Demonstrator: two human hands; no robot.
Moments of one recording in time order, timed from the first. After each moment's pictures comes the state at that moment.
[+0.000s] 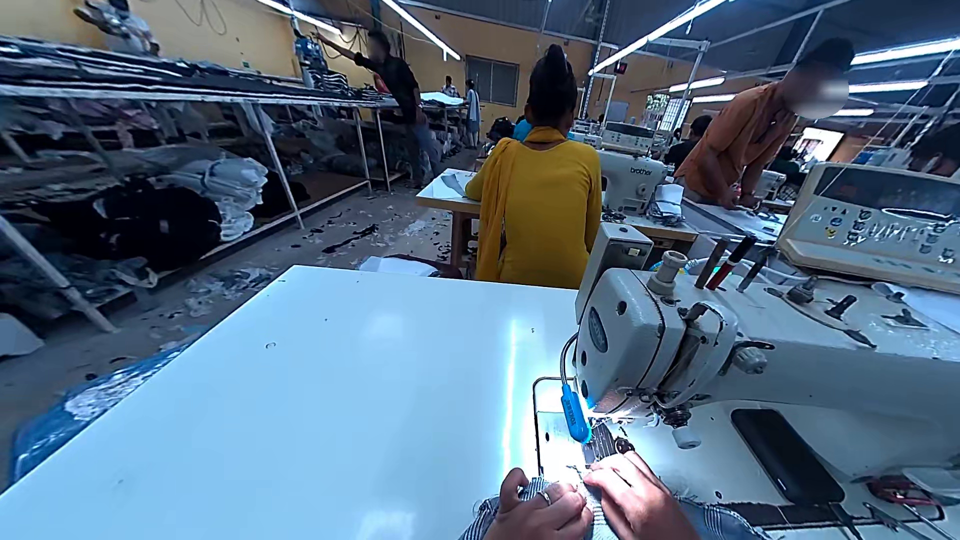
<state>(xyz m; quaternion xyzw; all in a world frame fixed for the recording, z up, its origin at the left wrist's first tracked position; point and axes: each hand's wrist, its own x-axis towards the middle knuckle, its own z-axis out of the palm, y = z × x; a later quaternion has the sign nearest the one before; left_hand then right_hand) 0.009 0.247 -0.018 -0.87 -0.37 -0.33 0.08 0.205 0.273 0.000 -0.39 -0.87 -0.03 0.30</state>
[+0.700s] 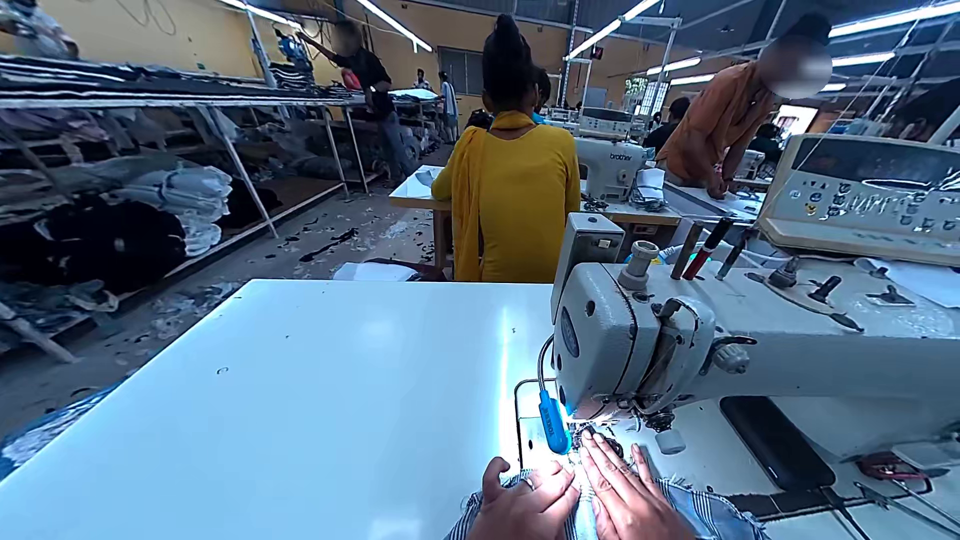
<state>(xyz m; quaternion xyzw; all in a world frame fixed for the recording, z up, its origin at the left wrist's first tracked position) 0.013 0.267 -0.017 -0.86 -0.39 -0.31 0.07 0.214 0.262 -0.006 -0.48 -0.86 0.02 0.19</state>
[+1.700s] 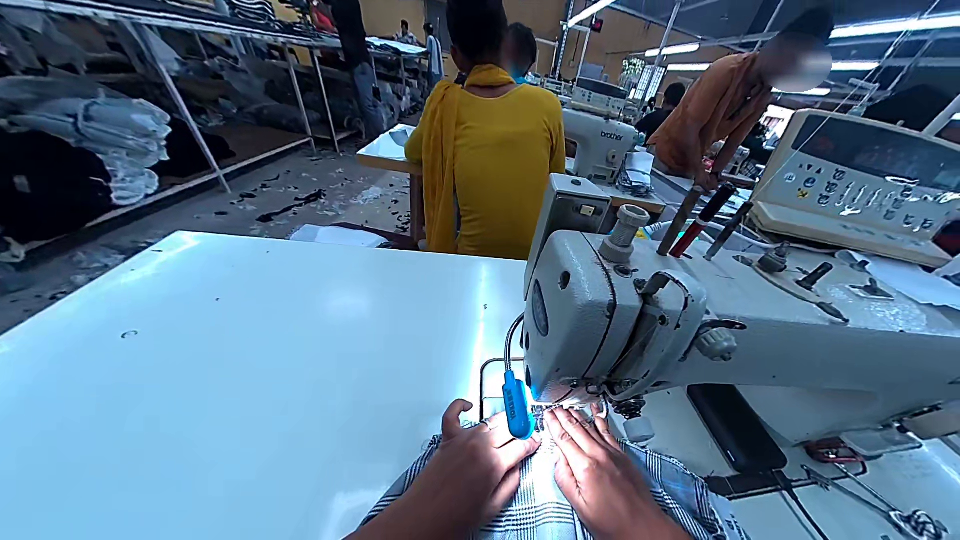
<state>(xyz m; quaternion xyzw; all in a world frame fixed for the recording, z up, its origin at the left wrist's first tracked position) 0.006 0.309 -0.025 -0.87 -0.36 -0.34 0.07 0.216 0.289 -0.002 -0.48 -0.85 0.02 0.20</state>
